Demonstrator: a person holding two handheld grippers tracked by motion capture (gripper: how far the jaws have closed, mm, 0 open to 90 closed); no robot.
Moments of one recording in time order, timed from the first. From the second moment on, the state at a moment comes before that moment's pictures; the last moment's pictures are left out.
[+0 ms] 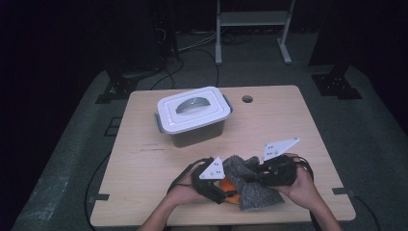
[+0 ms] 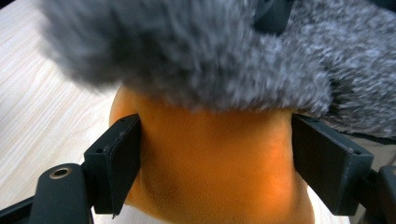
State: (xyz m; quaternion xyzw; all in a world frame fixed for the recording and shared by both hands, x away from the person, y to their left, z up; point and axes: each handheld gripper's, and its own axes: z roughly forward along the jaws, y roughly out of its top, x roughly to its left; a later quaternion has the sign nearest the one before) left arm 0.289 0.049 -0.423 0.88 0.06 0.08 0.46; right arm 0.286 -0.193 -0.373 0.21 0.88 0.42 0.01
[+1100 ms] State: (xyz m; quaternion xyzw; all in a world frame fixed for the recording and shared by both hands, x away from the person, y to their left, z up) left arm 0.294 0.059 -0.422 0.88 0.05 0.12 0.45; right arm 0.288 -0.200 -0.382 0.22 0.88 0.43 0.01
